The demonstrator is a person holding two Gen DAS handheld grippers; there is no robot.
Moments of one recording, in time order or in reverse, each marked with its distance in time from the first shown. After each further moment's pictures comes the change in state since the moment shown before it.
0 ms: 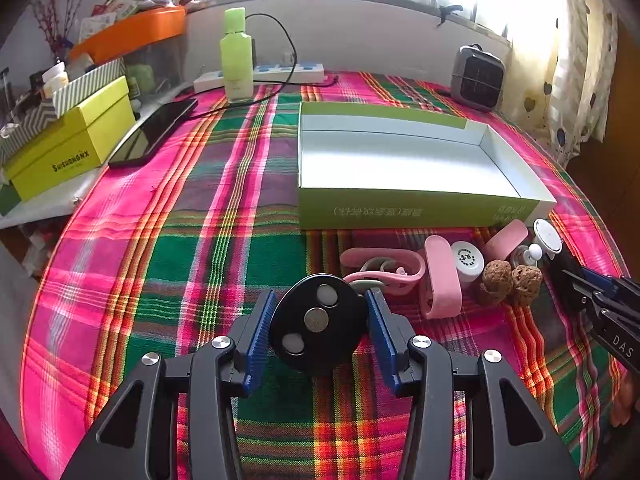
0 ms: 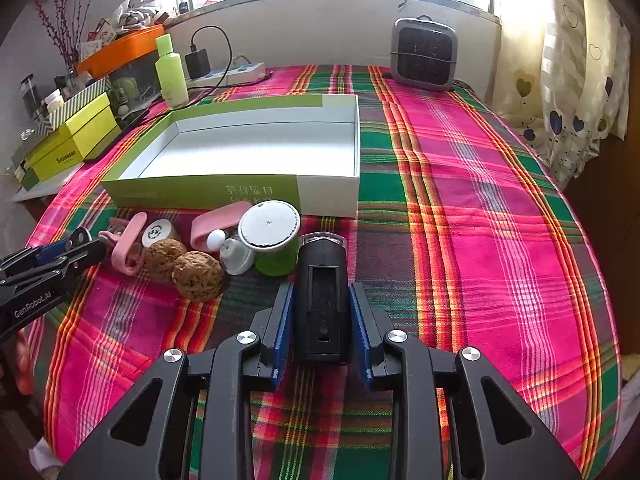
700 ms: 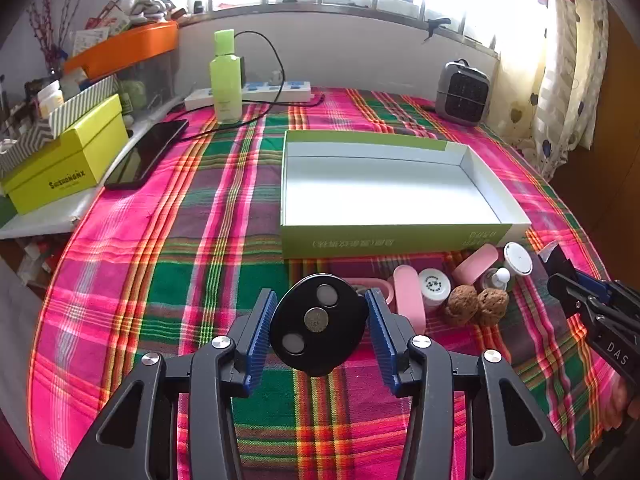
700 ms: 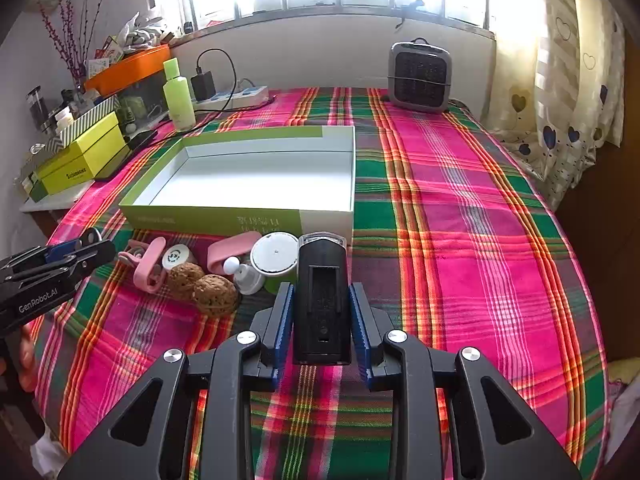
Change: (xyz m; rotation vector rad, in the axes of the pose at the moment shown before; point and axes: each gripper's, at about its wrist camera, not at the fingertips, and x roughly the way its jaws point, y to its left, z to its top) left arm -0.019 -0.005 0.017 0.004 -0.025 -0.045; right arm -0.023 -0.002 0.011 0.004 -0.052 0.014
